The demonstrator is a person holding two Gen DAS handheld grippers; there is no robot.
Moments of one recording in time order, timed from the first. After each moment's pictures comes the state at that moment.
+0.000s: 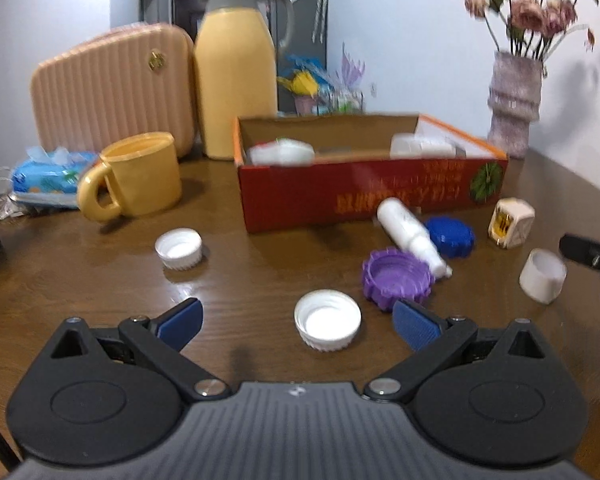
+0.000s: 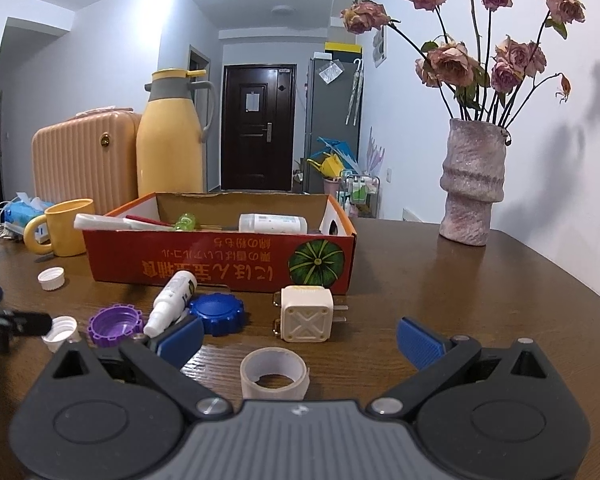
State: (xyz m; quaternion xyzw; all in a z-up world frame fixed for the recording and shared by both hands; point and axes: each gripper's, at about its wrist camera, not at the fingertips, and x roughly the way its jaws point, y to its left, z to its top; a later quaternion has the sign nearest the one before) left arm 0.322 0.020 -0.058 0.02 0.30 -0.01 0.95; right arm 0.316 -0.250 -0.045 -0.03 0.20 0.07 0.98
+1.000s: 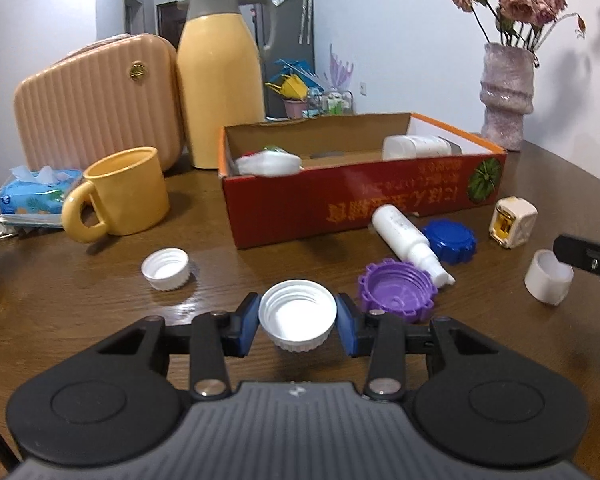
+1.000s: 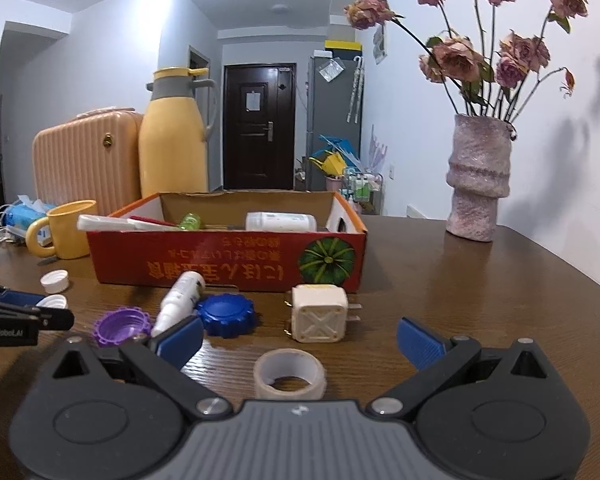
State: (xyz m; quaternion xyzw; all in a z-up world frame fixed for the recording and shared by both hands) left arm 0.334 0.018 -0.055 0.04 0.29 -0.02 0.96; right arm 0.322 -0.244 -0.048 -0.02 0.20 0.07 0.98
